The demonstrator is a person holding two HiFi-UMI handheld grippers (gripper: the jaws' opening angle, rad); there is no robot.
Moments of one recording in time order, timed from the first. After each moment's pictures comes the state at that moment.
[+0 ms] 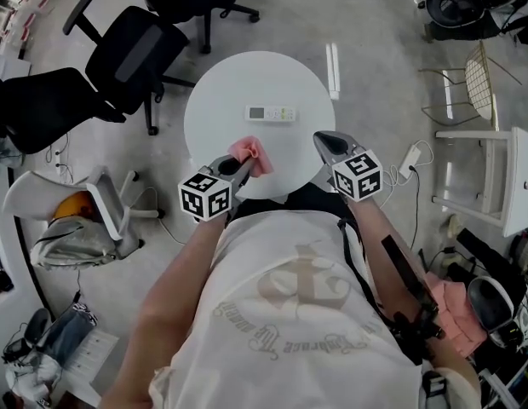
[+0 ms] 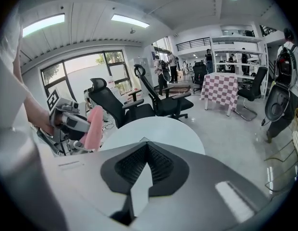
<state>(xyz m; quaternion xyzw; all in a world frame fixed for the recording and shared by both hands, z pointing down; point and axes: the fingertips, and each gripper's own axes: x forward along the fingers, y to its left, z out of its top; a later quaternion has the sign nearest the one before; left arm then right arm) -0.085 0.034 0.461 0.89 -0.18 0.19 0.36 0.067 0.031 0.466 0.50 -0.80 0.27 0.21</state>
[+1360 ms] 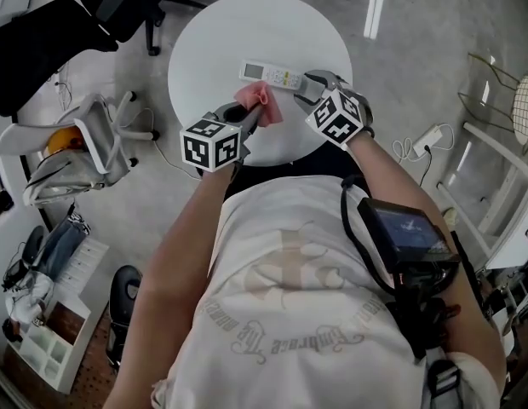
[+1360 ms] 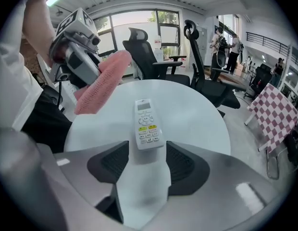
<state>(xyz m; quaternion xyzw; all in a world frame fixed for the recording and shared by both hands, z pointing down) -0.022 -0.015 0.539 0.81 -0.27 0.26 0.45 0.054 -0.034 0.611 0.22 -0.85 0.16 0.44</state>
